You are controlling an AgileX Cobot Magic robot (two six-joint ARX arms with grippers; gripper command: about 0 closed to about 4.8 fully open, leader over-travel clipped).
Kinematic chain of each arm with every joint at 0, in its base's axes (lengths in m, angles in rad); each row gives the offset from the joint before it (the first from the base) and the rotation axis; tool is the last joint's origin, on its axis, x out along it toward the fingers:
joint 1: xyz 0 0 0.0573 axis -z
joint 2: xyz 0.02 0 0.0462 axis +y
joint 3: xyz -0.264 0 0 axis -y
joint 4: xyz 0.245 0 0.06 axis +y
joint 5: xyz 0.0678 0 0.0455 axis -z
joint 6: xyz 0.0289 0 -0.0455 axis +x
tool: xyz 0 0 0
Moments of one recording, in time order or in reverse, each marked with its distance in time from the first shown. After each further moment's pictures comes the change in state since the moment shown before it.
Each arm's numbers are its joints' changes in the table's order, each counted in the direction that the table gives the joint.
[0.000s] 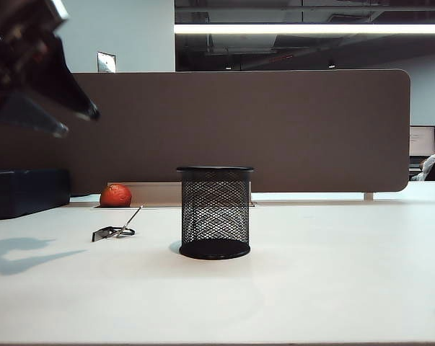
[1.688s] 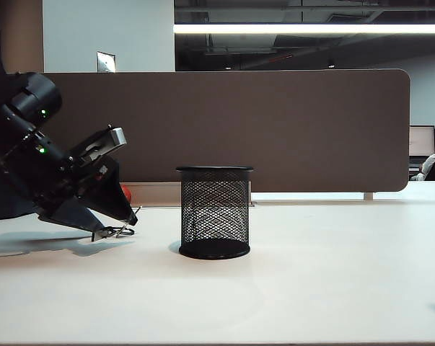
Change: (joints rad) left arm 0.042 0.609 0.241 -0.045 0.001 0.054; right arm 0.003 0.036 0.000 0.001 0.003 0.004
